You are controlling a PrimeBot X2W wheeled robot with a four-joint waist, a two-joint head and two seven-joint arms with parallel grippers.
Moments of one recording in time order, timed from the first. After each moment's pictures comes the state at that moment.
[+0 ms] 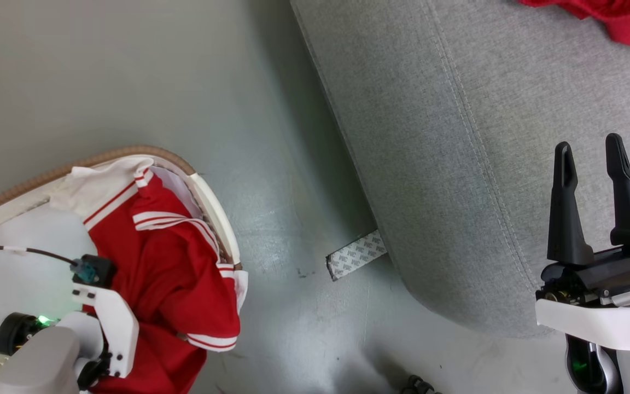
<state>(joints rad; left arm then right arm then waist) -0.73 0.46 -0.90 1.06 -0.74 -0.13 0.17 -0.28 -0.05 0.09 -0.16 0.37 0.13 -0.26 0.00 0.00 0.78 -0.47</state>
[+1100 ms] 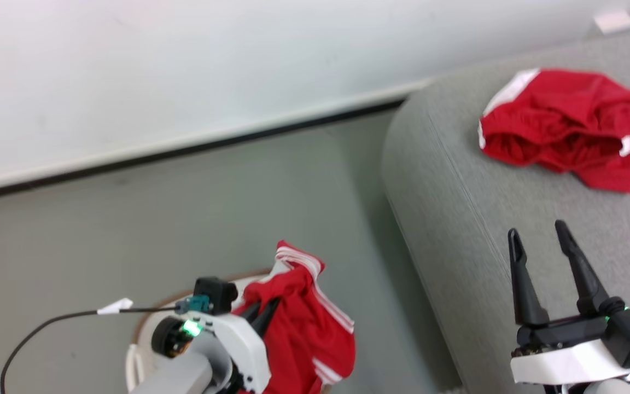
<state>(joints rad) -0.65 0.22 -1.04 0.91 -0.89 -0.13 -0.26 -0.16 -0.05 0.08 0.06 0.18 0.13 -0.26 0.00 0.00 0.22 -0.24</state>
